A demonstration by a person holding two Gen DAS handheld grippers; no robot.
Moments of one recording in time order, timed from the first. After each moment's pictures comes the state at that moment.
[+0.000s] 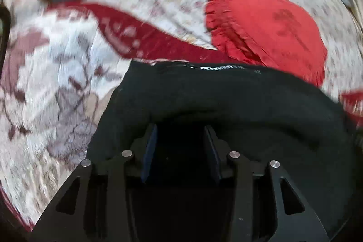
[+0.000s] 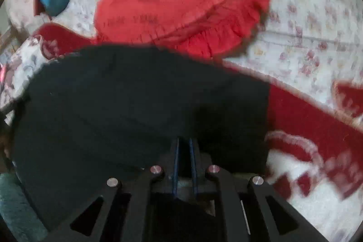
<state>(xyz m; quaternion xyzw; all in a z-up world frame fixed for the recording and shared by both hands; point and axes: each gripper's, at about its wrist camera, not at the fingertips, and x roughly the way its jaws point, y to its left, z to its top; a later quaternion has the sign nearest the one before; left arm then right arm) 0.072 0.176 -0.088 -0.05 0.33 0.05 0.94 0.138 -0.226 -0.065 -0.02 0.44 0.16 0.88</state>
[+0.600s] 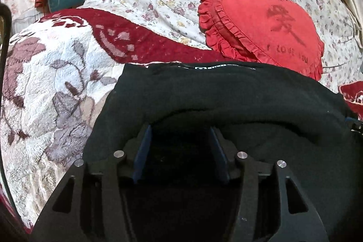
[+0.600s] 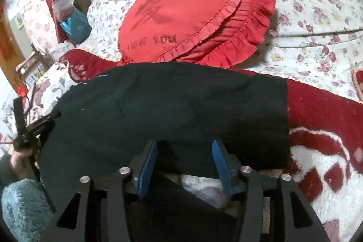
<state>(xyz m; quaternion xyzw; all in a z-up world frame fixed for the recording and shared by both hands) 0.078 0.175 -0.088 -0.05 0.34 0.04 0.94 0.120 -0.227 -0.068 0.05 0.41 0.24 0.88</state>
